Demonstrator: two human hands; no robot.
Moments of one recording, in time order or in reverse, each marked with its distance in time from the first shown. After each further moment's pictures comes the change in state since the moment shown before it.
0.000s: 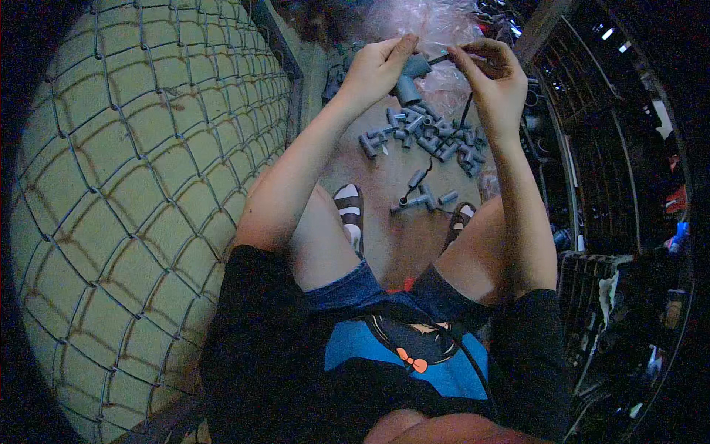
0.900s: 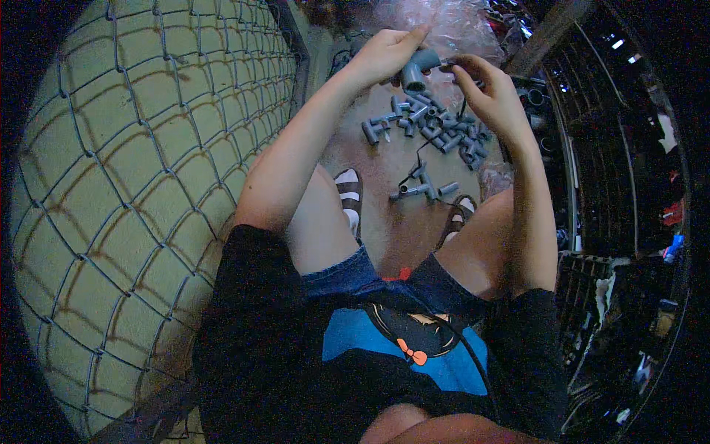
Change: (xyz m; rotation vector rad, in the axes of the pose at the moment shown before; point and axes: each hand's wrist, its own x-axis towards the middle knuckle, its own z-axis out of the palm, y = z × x) left_hand -0.002 0.005 -0.015 -0.053 -0.233 -0.337; right_hand -0.011 0.006 -0.011 -0.381 -0.475 0.031
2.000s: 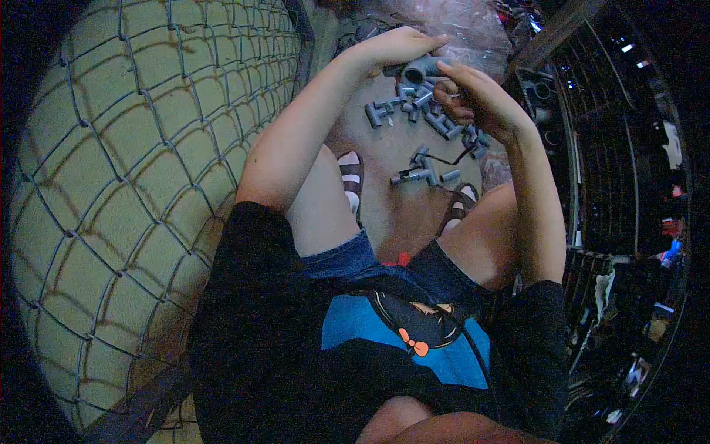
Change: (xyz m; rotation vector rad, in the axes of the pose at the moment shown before) left_hand -0.012 -0.002 0.008 0.161 -0.051 -0.140; right_hand -0.012 -0.029 0.012 0.790 -0.548 0.608
